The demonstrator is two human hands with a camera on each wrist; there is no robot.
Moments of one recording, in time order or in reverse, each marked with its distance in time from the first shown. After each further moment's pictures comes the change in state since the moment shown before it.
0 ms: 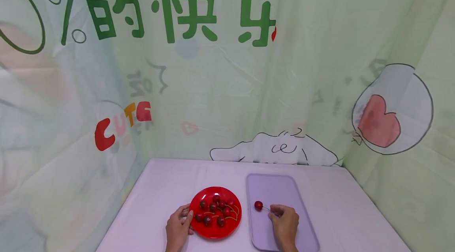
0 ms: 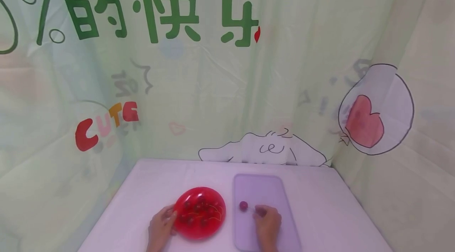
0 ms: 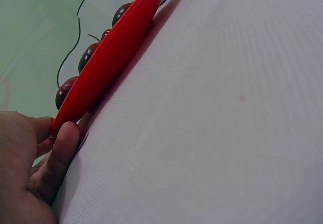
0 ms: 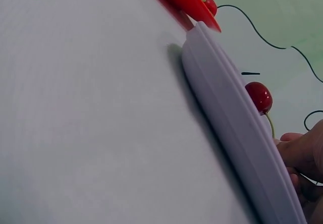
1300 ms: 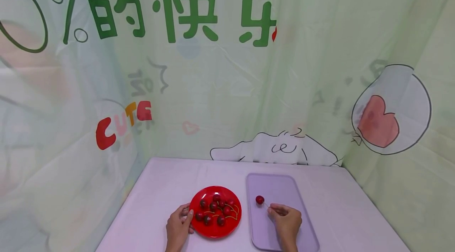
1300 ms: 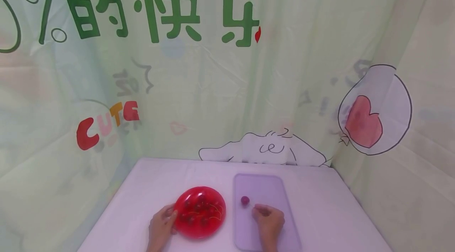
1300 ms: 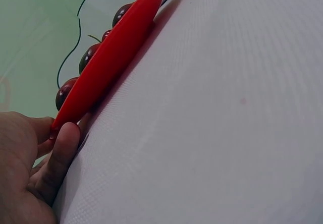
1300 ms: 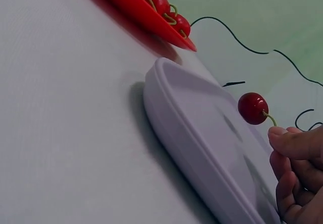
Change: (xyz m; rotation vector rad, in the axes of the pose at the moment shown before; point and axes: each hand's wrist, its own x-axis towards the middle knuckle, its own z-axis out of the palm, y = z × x) left_hand -0.001 -0.001 0.001 0.011 0.007 0.016; right_hand -0.001 -0.013 -0.009 0.245 0.020 0.248
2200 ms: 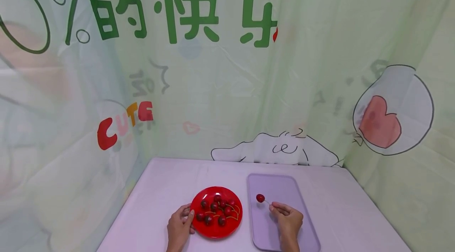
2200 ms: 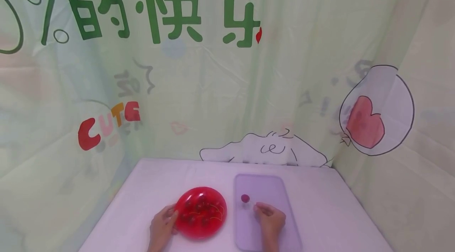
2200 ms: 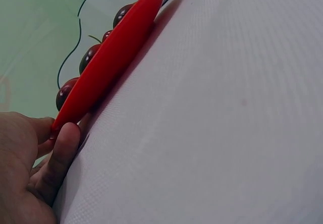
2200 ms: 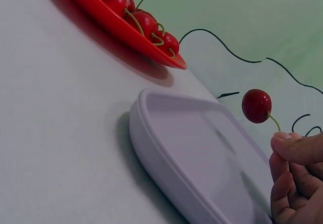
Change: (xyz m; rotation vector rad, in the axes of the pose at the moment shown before) left_hand 0.001 0.001 -0.001 -0.013 -0.010 0.004; right_hand -0.004 -0.017 -0.003 0.313 -0.041 0.167
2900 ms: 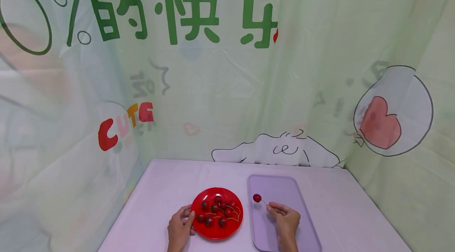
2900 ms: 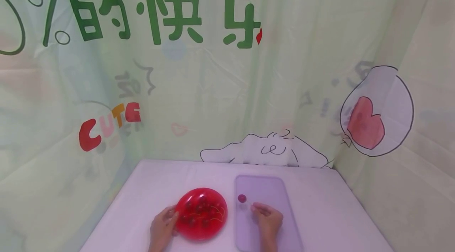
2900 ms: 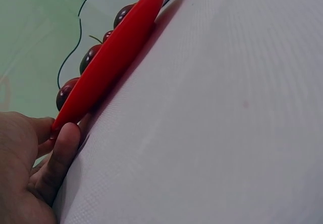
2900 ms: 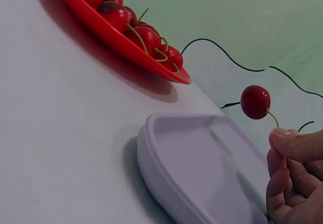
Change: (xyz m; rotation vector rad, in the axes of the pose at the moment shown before) left_hand 0.001 -0.005 0.001 0.004 0.003 -0.003; right_hand -0.001 0.002 0.007 0.043 -0.062 0.020
